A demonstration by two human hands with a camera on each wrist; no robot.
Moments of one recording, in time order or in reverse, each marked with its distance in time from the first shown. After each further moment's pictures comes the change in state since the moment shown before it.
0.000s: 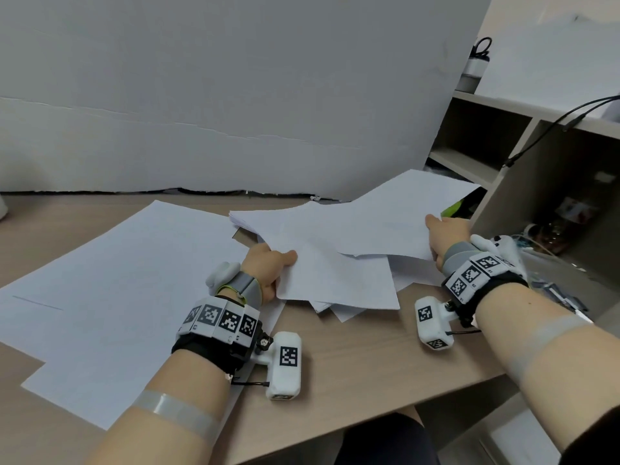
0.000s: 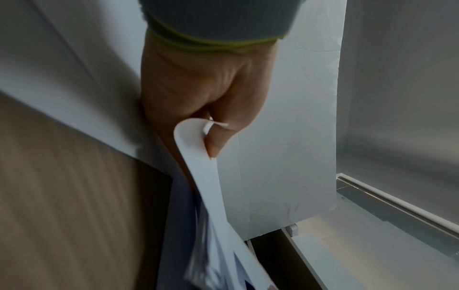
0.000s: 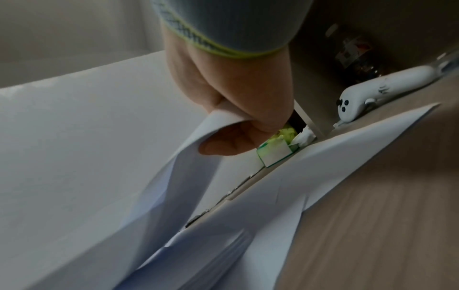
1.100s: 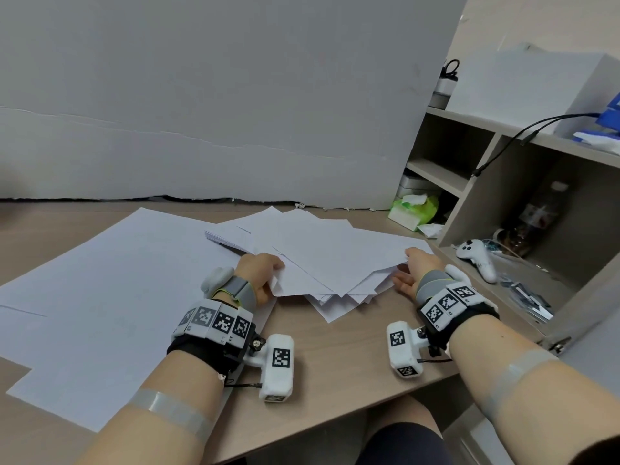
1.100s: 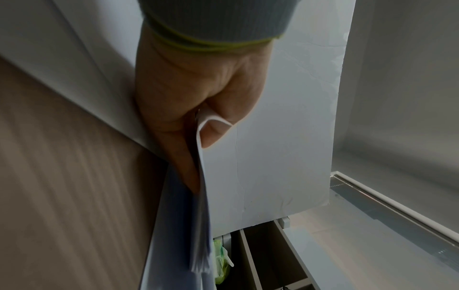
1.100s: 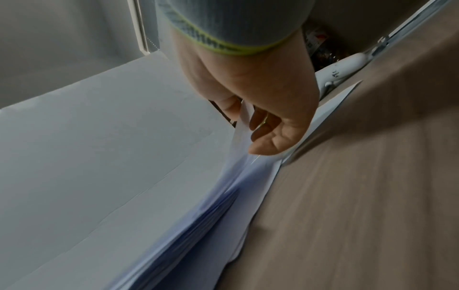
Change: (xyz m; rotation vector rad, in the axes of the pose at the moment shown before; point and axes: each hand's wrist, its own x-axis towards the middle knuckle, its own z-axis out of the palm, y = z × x) left_hand 0.006 -0.003 0.006 -0.073 0.055 -0.140; right_hand -0.050 0.024 -0.011 0.248 -0.086 0.313
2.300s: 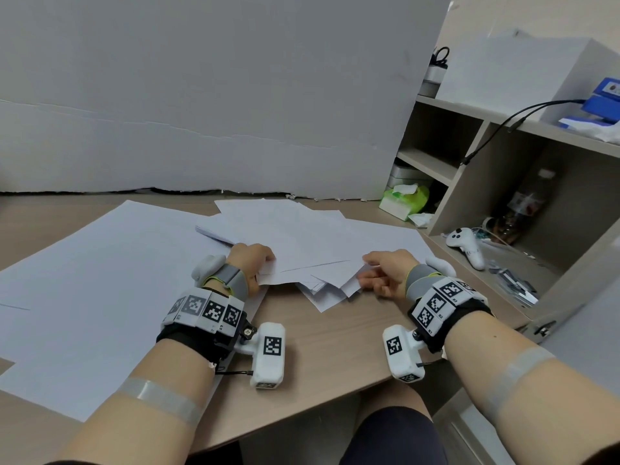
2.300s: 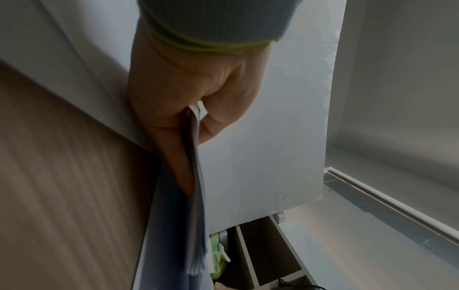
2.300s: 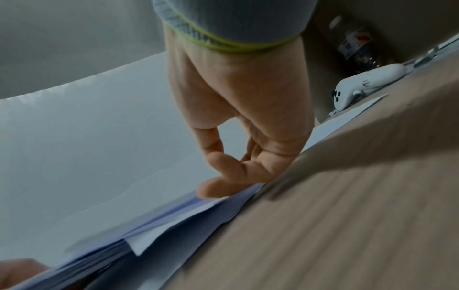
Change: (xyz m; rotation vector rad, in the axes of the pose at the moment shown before) left_hand -0.003 0.002 0.007 0.218 0.030 0.101; right_hand -0.021 0.015 0.001 -0.347 -0.304 0.014
